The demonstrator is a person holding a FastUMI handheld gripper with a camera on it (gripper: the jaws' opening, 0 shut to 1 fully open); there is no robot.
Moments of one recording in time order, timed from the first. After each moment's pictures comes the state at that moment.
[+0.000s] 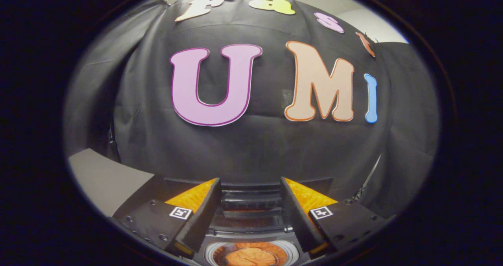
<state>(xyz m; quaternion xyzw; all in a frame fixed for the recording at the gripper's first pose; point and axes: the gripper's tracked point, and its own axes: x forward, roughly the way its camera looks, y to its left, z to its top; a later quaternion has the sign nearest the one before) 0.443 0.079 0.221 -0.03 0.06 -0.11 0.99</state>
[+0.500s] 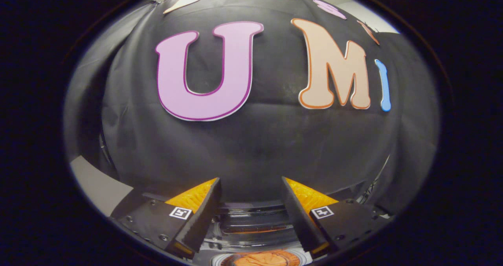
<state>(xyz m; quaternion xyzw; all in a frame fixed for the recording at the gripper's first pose) 0.508 0.078 0.182 -0.02 0.11 -0.10 0.99</state>
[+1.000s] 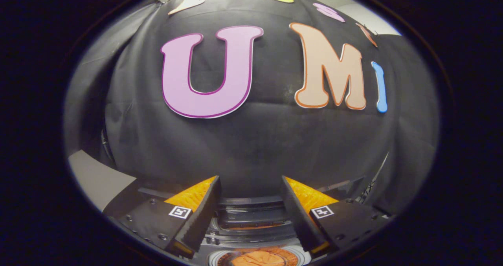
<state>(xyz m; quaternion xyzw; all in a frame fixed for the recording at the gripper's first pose) 0.479 0.080 0.189 -0.02 0.07 -0.10 0.99</state>
